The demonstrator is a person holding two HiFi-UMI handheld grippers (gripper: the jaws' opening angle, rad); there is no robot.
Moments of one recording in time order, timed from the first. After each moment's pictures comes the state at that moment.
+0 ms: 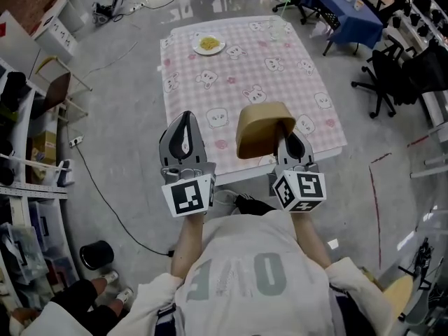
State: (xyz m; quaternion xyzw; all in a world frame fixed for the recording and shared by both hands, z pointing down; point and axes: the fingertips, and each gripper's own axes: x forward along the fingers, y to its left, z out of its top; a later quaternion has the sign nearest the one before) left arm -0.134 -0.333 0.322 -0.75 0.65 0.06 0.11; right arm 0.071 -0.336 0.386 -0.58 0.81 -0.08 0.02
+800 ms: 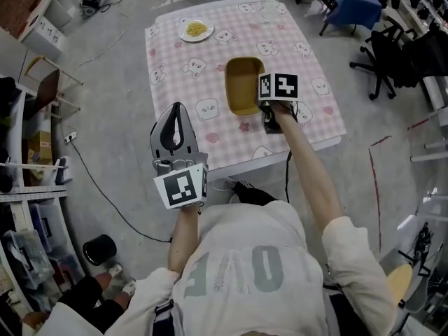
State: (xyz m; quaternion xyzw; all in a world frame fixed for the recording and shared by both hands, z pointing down) left arm -0.123 -0.368 0.352 -0.76 0.65 0.02 0.09; right arm 0.079 -0.511 0.538 -0.53 0.74 -0.35 -0.24
